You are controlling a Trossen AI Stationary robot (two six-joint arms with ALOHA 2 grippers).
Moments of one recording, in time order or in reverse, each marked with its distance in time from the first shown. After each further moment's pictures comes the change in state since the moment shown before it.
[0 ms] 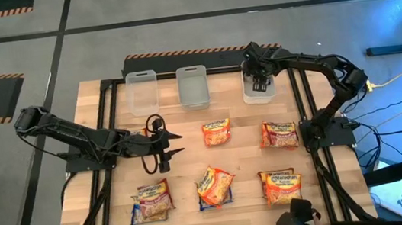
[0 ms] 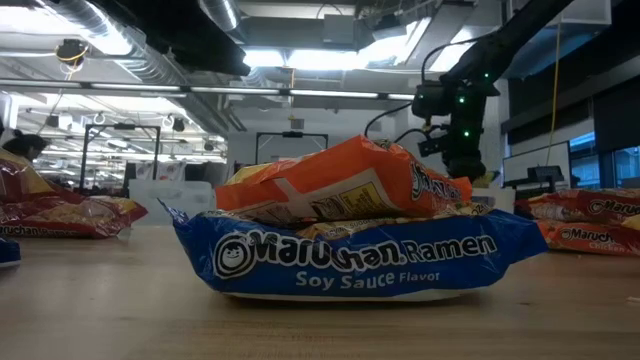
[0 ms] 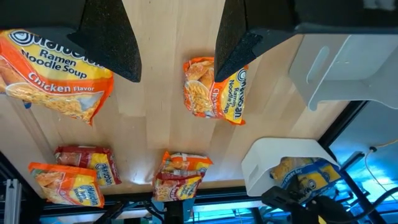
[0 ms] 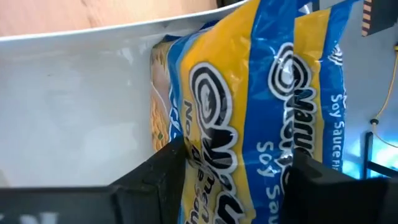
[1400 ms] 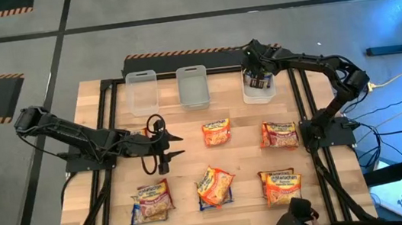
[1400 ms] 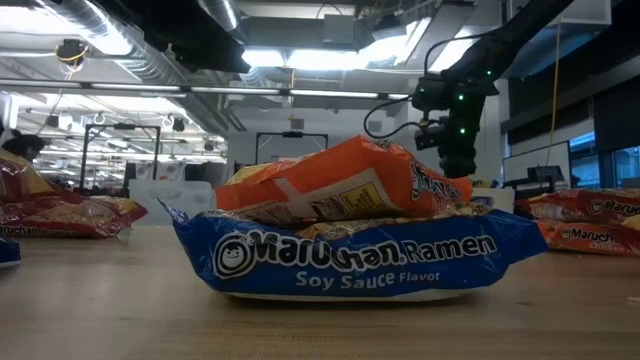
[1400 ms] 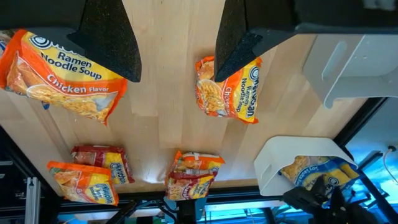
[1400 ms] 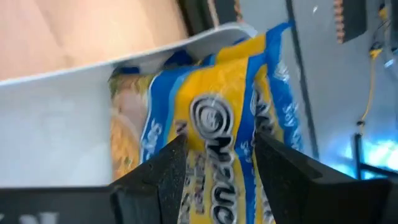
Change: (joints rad) left arm 0.000 0.000 0.000 0.007 0.049 -0.005; right arm 0.013 -0.024 -0.001 0.062 0.007 0.045
